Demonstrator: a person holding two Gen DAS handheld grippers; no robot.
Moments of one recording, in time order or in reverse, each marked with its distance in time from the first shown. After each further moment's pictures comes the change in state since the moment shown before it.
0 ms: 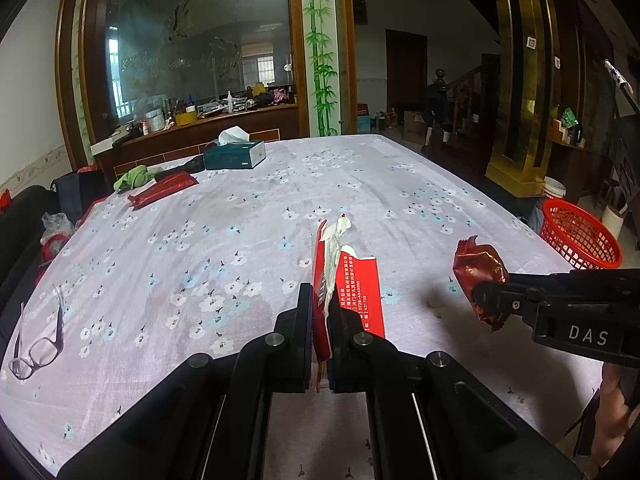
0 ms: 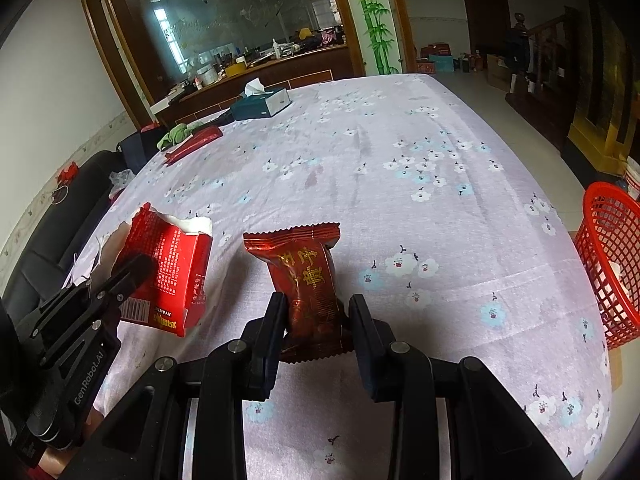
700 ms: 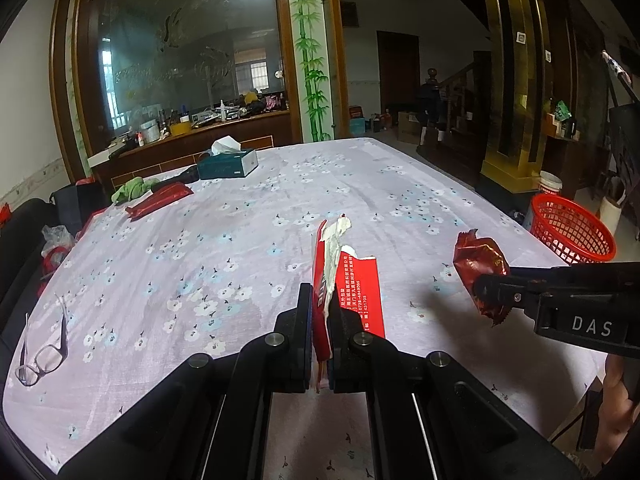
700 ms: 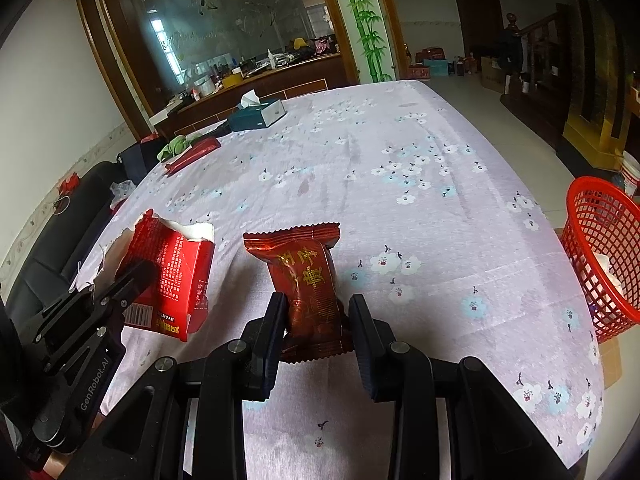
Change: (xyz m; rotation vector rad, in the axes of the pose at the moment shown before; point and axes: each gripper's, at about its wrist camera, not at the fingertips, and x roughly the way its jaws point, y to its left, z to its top) left arm -0.008 -0.013 -0.001 0.039 -0.017 -0.002; right arm -0.018 -0.009 -0.005 0.023 -0.033 0.002
